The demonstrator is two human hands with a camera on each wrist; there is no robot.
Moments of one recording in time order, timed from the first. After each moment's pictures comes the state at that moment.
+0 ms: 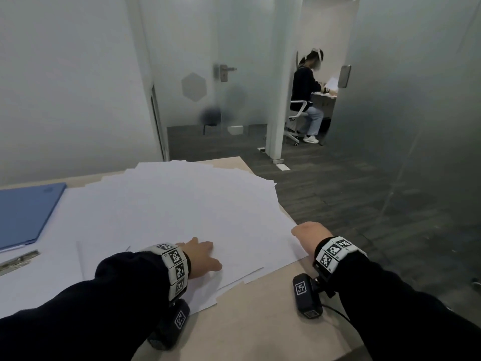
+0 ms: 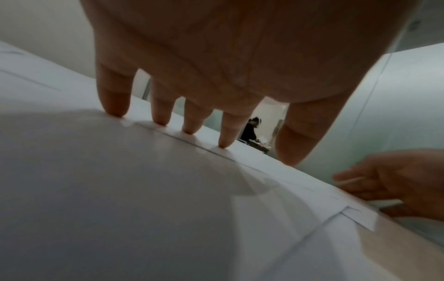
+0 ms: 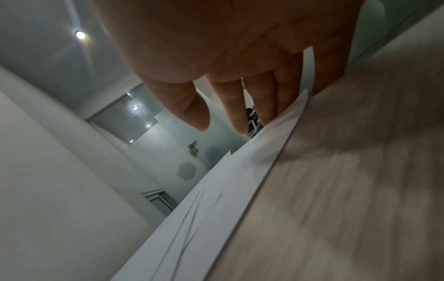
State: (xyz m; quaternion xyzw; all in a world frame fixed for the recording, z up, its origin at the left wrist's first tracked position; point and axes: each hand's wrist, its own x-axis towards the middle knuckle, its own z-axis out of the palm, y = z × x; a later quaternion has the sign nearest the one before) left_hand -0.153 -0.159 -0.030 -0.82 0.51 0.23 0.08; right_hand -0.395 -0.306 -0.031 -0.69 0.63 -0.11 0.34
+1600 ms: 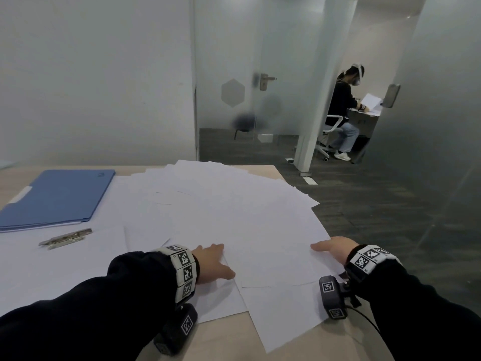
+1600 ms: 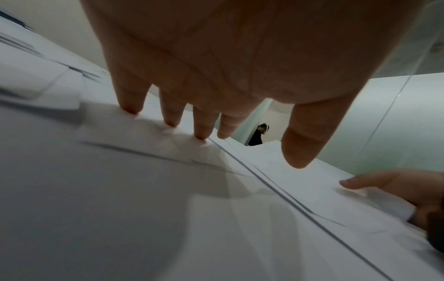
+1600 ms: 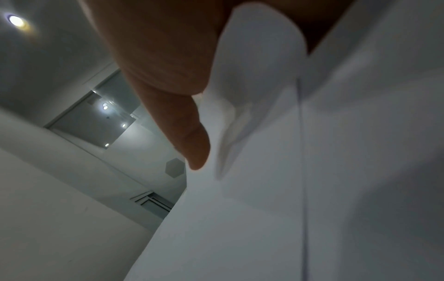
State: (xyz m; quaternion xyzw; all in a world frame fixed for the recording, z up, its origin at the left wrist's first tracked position) left_hand -0.122 -0.116 -0.020 -0.83 0.49 0.27 0.00; right_hand -0.373 -0.335 -0.042 -0.63 0.59 -0.13 0.48
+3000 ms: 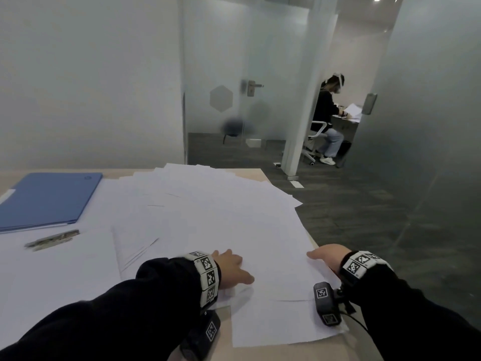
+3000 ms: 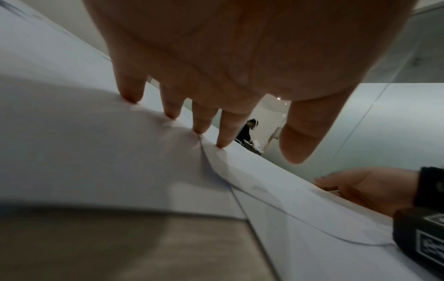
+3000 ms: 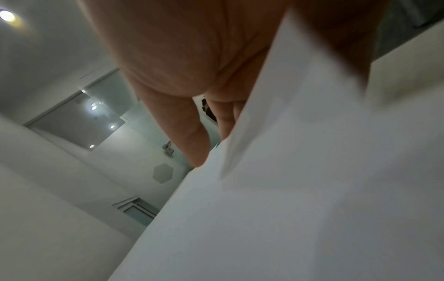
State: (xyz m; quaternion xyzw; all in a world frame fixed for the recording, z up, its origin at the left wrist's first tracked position) left_hand -0.183 -0.135 -0.026 -0.79 0.54 0.29 0.01; right_hand -0.407 -0.318 -0.044 -0.63 0.62 -0.11 0.45
